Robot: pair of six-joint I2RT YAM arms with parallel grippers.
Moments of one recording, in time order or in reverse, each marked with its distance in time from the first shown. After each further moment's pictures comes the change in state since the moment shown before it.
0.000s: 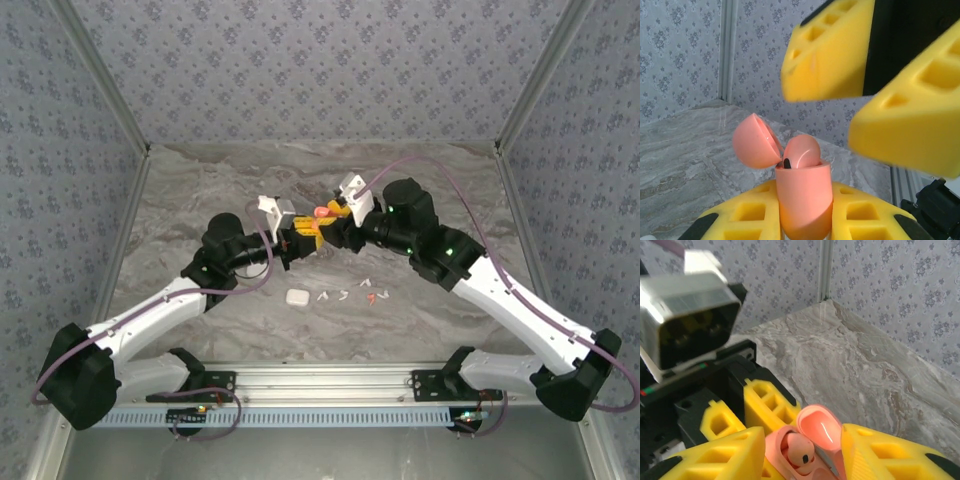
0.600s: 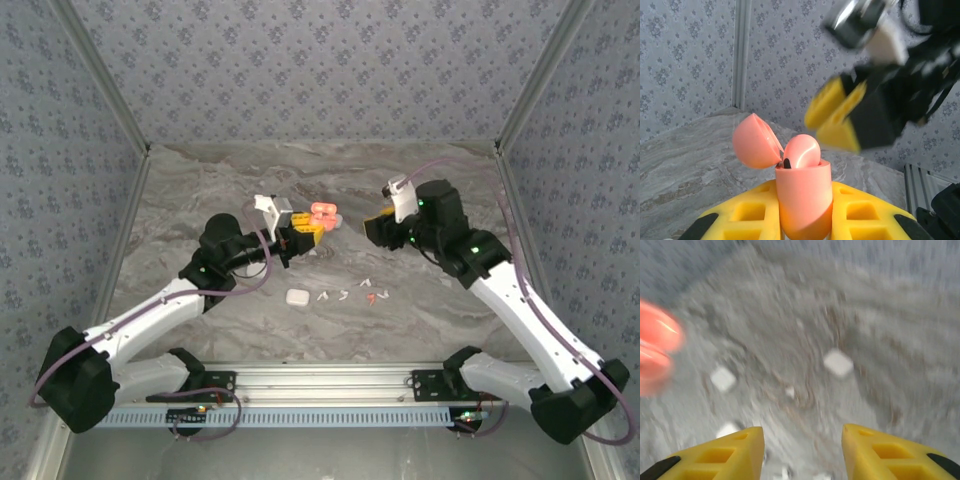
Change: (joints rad) left arm 0.000 -0.021 0.000 0.000 -0.053 0.026; right arm -0.254 -0.073 -0.117 -0.258 0.041 0.160
